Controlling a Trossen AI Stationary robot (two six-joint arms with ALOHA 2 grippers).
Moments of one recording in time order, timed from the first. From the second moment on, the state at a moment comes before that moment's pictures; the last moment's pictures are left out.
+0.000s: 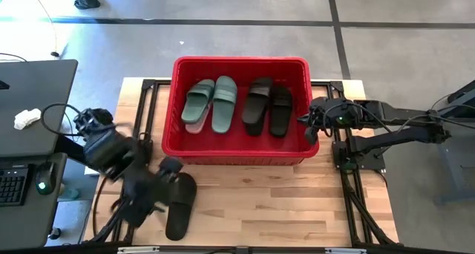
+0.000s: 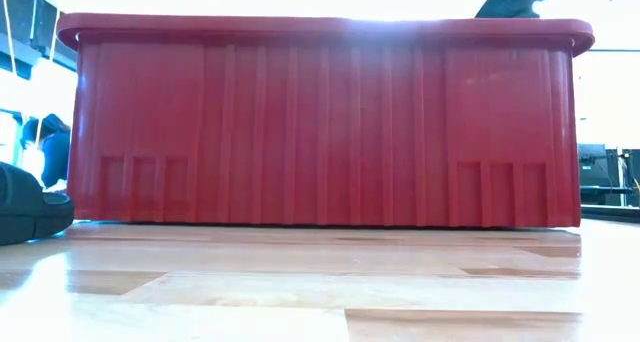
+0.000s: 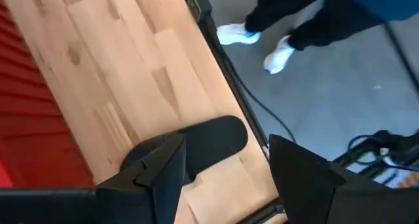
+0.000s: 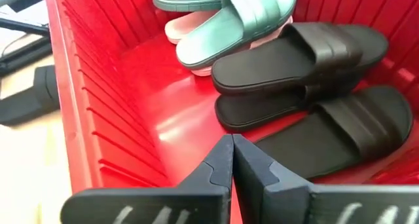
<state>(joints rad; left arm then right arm) -0.63 1.64 2.12 -1.57 0.02 -0.31 -0.04 0.84 0.97 -0.78 0.23 0.43</state>
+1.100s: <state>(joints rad) -0.96 1.74 1.28 -1.18 -0.39 -0.96 -0.04 0.84 0.97 -0.85 0.28 0.31</state>
